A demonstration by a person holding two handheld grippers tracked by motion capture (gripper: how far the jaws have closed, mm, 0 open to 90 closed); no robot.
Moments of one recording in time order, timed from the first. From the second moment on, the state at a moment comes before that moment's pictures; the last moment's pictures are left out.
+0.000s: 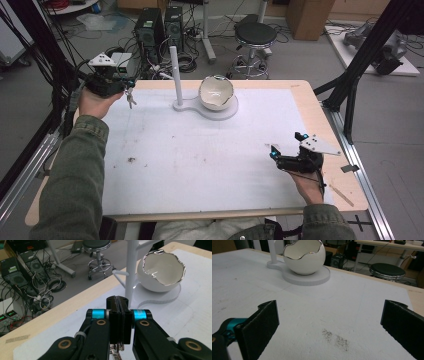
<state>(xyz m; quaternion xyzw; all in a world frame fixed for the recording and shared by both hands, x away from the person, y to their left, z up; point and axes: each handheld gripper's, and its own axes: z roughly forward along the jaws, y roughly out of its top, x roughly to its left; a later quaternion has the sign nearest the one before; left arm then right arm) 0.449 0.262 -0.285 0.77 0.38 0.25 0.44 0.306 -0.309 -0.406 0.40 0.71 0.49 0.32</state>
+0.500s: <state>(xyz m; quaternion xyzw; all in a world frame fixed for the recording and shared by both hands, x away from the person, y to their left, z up) 0.451 0.238 -0.258 0.77 0.36 0.26 0.46 0.308 -0.310 -0.407 0.41 0.71 0.49 0.31</state>
